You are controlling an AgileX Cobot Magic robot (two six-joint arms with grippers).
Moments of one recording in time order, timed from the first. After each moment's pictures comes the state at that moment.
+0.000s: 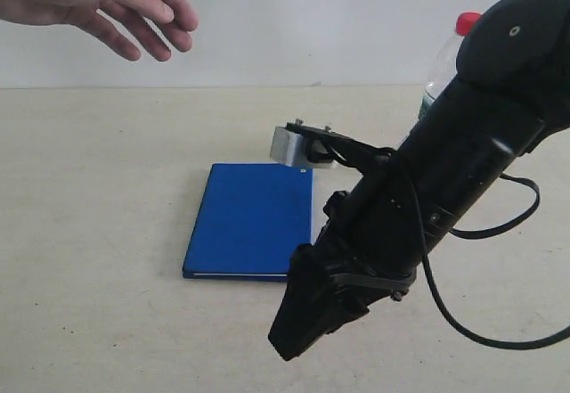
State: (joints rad) left arm 0.10 0.00 0.00 -0.54 -0.12 -0.56; right arm 0.56 1.60 -0.99 0.80 1.11 -0.66
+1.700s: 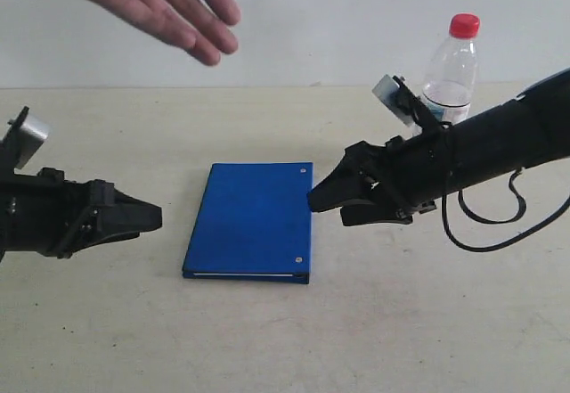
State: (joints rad) left arm 0.11 1.59 -0.55 -1.65 0.77 1.47; right arm 0.19 1.90 -0.99 1.32 0.94 -1.11
